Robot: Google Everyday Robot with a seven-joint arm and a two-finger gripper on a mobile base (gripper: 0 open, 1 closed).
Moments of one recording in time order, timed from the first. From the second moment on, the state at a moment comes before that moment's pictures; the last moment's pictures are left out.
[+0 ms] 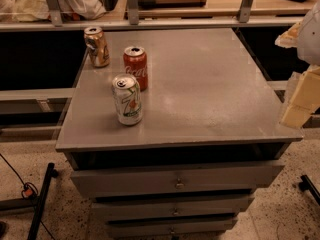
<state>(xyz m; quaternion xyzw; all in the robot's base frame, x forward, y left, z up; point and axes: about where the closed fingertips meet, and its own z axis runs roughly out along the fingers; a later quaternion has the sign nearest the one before) 0.438 -0.215 0.981 -0.60 0.78 -0.04 0.17</state>
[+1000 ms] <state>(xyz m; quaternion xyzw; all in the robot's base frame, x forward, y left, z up) 0.459 -0.158 0.920 -0.62 0.74 0.04 0.24</state>
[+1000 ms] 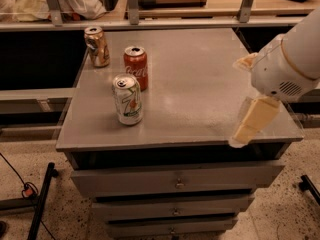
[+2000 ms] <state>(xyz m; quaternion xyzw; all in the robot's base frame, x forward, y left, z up) 0.510 -0.035 0.870 -0.61 0.67 0.20 0.38</state>
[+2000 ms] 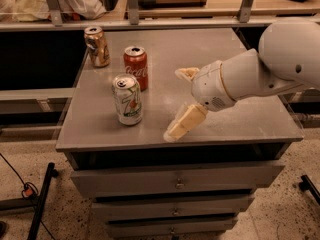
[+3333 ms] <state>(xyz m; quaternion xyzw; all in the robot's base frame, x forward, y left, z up) 0.531 0.041 0.864 -0.55 0.60 0.36 0.46</state>
